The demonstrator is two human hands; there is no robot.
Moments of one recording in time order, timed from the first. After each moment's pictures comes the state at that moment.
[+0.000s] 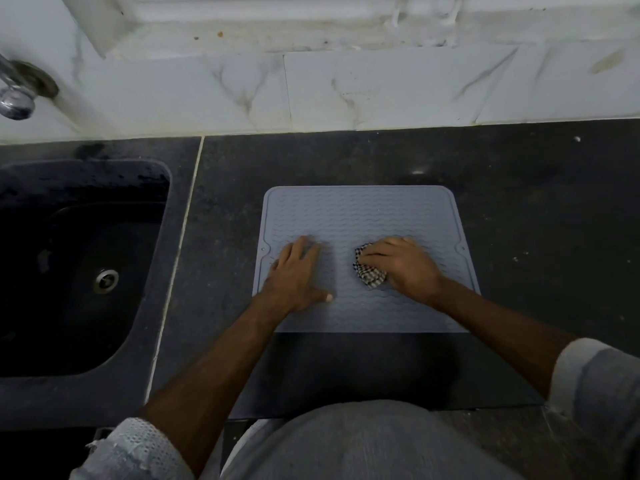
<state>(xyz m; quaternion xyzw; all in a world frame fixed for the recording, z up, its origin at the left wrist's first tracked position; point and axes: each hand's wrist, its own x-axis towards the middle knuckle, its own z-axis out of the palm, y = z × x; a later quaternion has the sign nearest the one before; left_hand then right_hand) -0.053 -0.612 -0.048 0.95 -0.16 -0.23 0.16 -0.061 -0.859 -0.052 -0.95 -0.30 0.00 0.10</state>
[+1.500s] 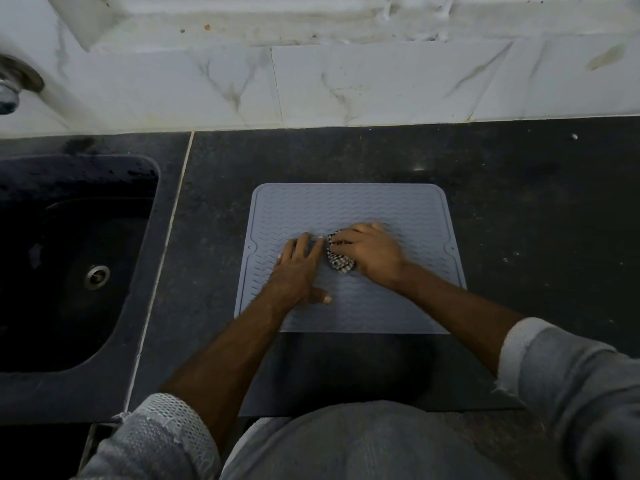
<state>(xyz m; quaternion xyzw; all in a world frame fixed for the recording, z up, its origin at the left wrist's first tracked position) -0.045 -0.646 -0.059 0.95 -0.15 -0.25 0.11 -0.028 -0.835 -0.058 -0.95 -0.30 0.04 0.06</state>
